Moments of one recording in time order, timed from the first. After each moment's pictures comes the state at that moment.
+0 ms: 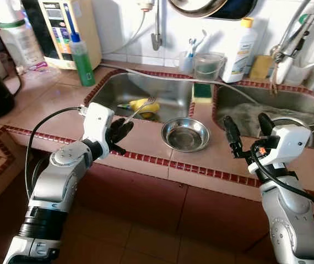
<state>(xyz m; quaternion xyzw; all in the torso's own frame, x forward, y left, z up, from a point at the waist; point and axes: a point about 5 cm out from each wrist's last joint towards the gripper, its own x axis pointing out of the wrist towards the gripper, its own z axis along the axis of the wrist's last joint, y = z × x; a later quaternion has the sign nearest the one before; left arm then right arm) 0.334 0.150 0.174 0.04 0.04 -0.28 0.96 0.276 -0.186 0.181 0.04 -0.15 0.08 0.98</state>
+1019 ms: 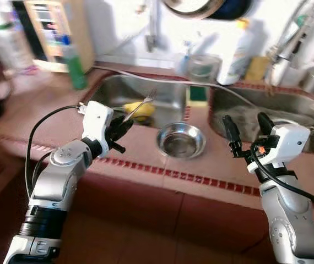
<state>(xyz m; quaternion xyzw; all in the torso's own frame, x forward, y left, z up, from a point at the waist) 0.336 0.151 0.177 0.04 0.02 -0.28 0.96 0.276 -0.184 0.181 0.04 -0.15 0.09 0.98</state>
